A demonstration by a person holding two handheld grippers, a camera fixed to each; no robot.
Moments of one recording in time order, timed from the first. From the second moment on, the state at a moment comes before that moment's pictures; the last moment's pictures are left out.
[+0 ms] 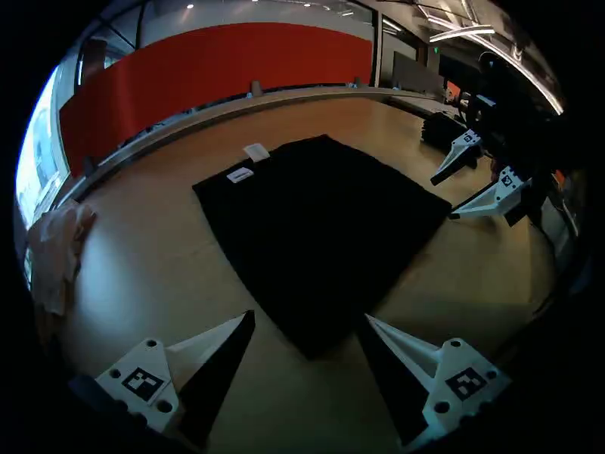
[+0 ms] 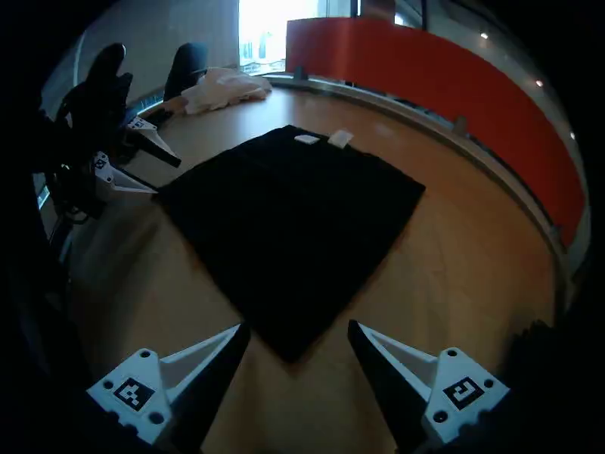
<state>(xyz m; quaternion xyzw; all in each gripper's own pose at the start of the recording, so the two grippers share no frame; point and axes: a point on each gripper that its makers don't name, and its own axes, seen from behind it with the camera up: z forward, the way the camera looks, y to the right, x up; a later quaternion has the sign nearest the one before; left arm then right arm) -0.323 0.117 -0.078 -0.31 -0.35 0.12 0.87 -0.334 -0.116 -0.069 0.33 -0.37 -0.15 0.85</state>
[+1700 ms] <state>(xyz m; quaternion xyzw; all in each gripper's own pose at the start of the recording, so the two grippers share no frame) -0.340 0.132 -0.094 -0.32 -0.40 0.15 0.85 -0.338 -0.123 -0.080 0.36 -0.39 -0.16 0.83</state>
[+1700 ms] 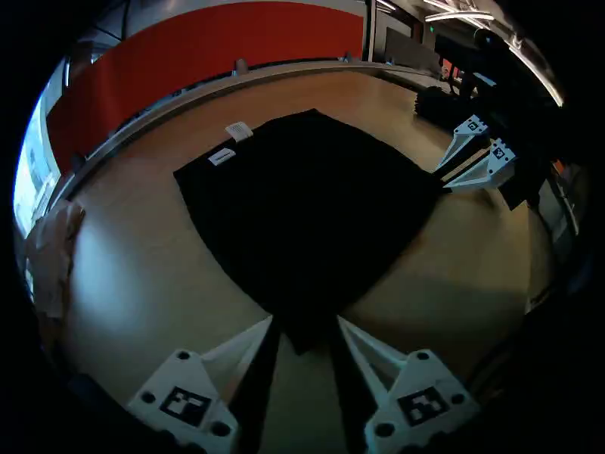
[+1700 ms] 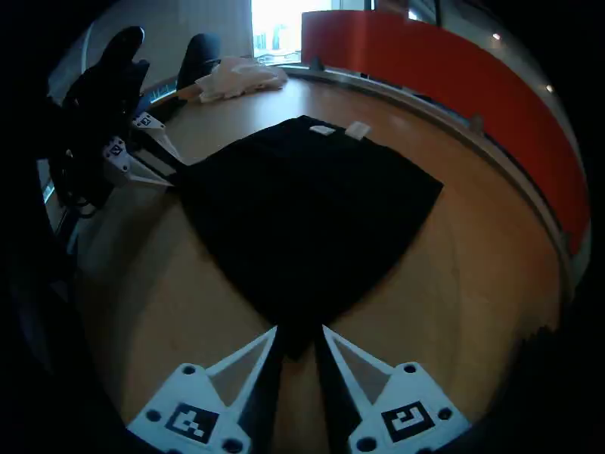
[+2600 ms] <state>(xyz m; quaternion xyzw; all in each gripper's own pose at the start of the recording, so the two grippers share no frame) -0.300 0.132 -0.098 -0.29 -0.42 0.10 0.86 -0.296 -0.130 -0.079 0.34 -0.36 -0.14 0.86</state>
